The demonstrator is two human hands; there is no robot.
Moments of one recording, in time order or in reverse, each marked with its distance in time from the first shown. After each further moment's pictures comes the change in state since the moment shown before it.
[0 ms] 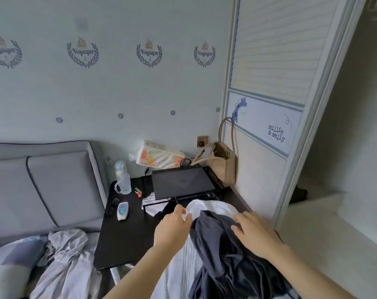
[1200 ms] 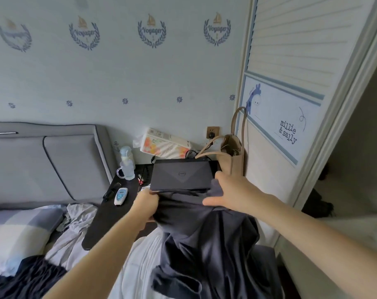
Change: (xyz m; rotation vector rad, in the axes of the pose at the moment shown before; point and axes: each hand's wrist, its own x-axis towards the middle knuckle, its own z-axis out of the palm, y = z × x) left_hand 0.082 0.069 0.025 -0.483 0.124 -0.581; right_hand 0.113 0.075 -0.098 0.118 -0.126 -0.356
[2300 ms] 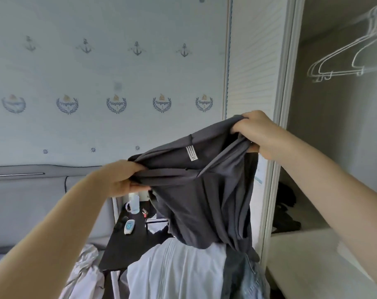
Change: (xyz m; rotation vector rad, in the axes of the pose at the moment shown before) left_hand -0.241 0.072 -0.229 -0.488 -0.321 0.183; right_hand -0.206 -0.181 -0.210 0.865 0.574 0.188
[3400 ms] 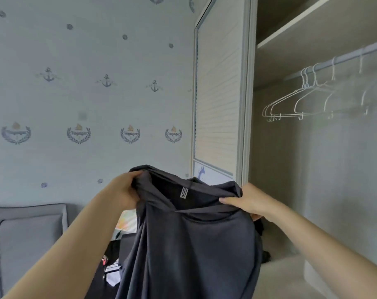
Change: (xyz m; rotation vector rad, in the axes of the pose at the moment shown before) left_hand 0.062 0.046 0.078 -0.281 -0.186 -0.035; right_hand 0.013 0.095 -0.059 -0.417 -0.053 0.219
